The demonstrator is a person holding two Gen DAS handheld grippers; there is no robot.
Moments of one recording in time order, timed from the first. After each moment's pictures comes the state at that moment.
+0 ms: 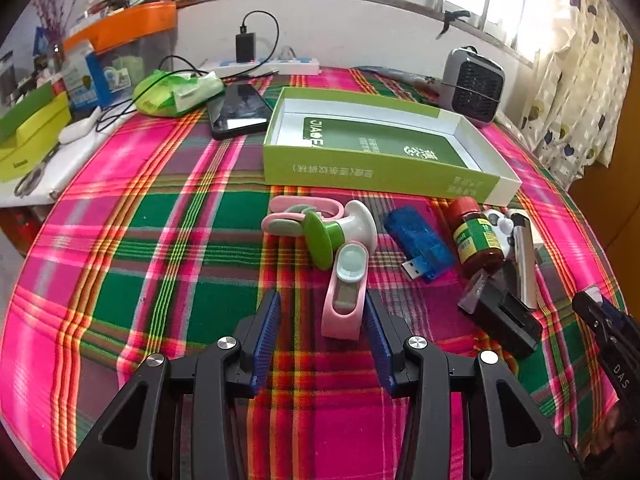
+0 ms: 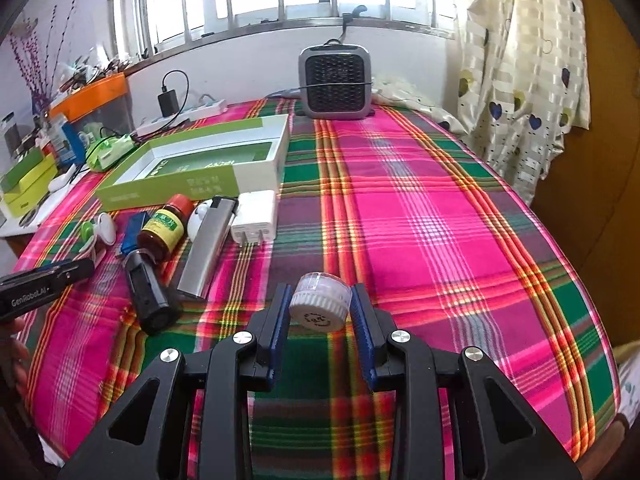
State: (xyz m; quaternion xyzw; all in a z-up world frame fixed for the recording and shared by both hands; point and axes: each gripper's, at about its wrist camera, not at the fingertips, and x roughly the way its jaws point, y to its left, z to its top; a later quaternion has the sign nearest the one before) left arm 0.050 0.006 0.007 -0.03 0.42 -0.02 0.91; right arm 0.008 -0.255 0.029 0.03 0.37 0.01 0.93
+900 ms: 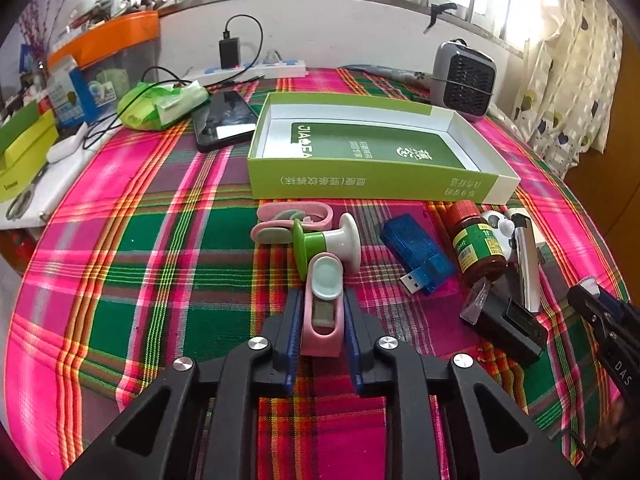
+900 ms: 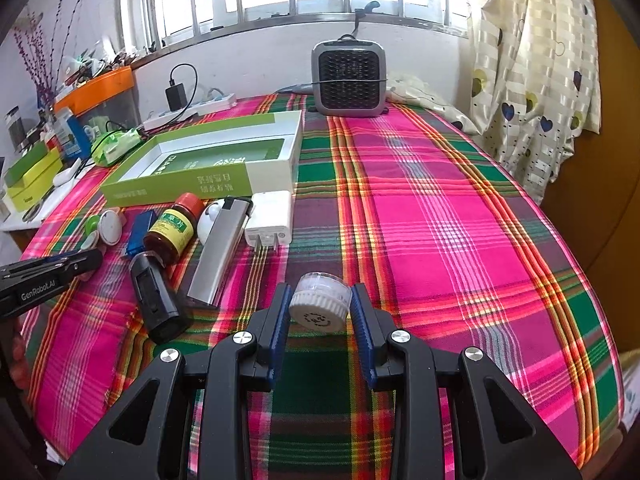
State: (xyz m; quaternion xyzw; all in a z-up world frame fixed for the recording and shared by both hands) left arm 0.061 0.000 0.007 -0.01 0.42 -0.04 0.91; right arm 0.017 -0.246 0.029 0.02 0.37 0.02 0.93
